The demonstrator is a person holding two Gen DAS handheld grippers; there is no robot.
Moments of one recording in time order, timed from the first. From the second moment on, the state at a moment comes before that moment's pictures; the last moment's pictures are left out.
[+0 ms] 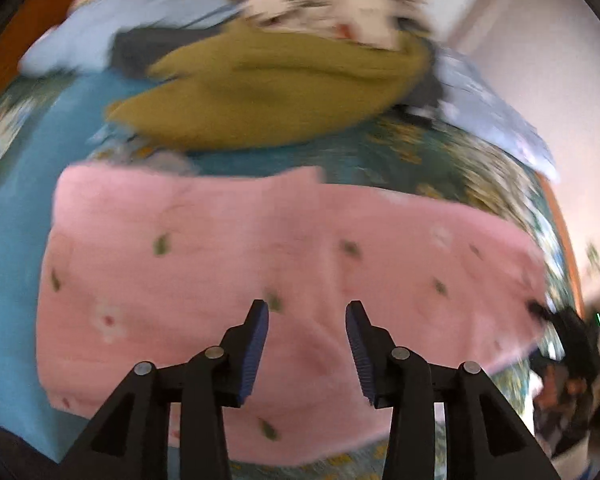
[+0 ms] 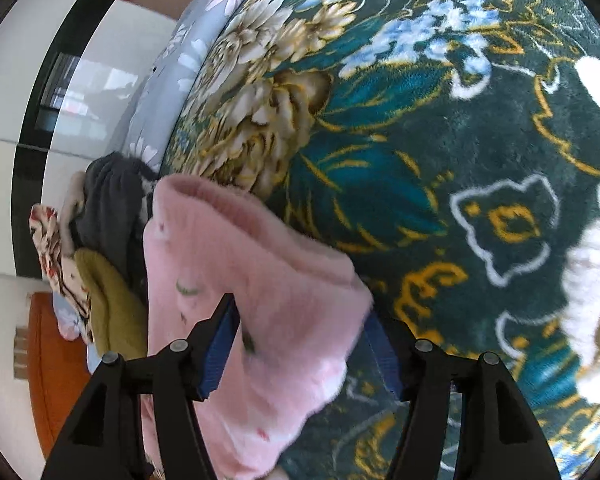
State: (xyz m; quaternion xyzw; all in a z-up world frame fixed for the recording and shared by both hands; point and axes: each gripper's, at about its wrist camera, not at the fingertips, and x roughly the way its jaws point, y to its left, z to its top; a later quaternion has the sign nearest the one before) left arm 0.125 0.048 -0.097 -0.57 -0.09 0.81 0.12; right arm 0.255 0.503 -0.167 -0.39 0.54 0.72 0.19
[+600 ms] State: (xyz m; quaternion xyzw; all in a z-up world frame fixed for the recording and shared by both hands) left arm 0.106 -0.019 -0.088 -0.52 -0.27 0.79 0.16; right arm 0.166 0.376 0.012 -0.41 0.31 0.85 0.11
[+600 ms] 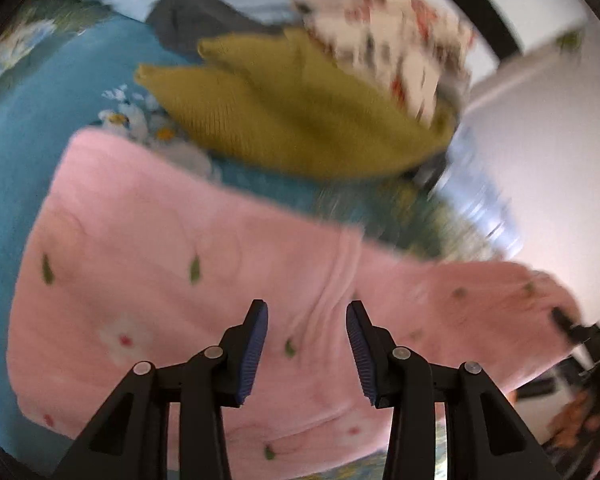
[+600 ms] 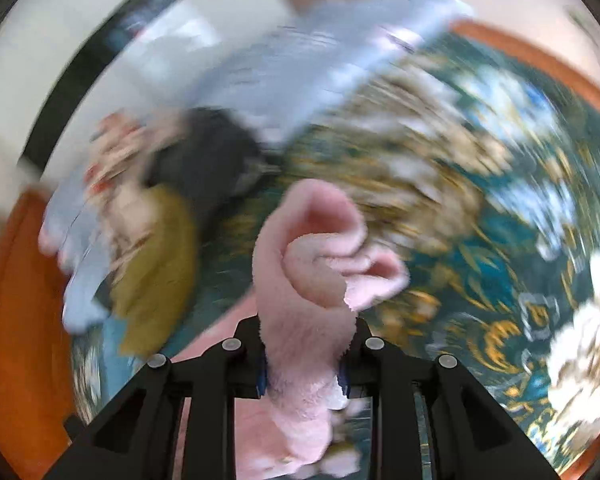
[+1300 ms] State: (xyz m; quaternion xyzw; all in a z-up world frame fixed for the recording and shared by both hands) left arm 0.108 -0.204 -0.111 -0.44 -0.53 0.72 0.09; right arm 0.107 -0.017 -0.038 -0.51 -0.07 0.84 -0.18
